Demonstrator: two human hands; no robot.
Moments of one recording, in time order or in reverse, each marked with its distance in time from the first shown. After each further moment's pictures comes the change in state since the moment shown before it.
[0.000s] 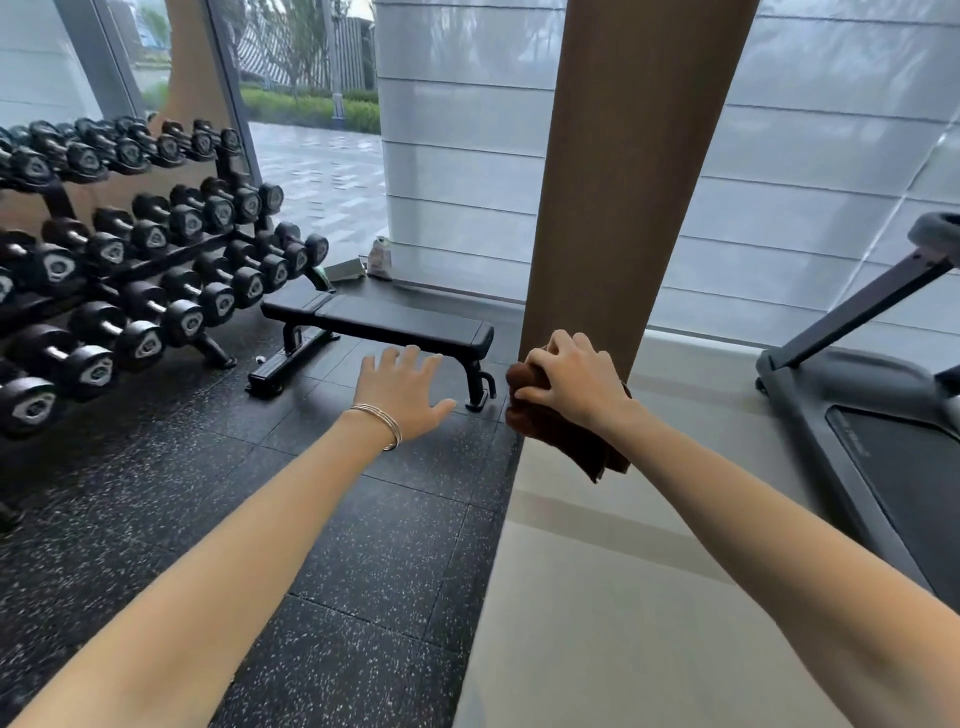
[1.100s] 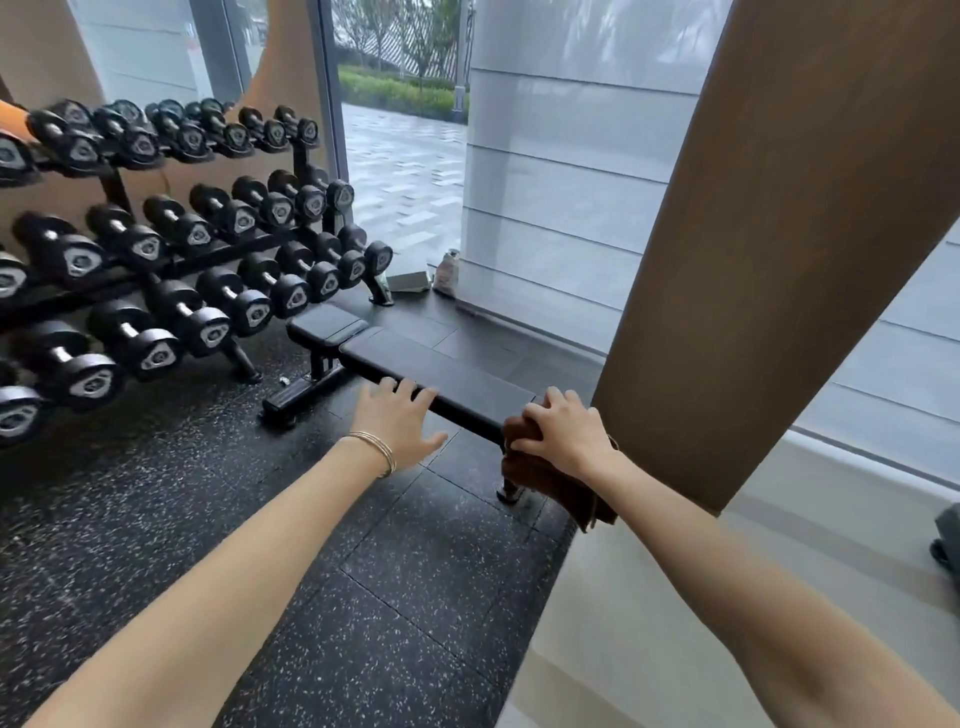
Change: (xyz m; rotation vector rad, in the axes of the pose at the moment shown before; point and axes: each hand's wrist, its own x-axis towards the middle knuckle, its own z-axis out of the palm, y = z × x) left_hand 0.485 -0.065 0.143 0.059 -0.126 -0.211; right_hand 0.507 0.192 0.201 0.063 -0.186 -0.200
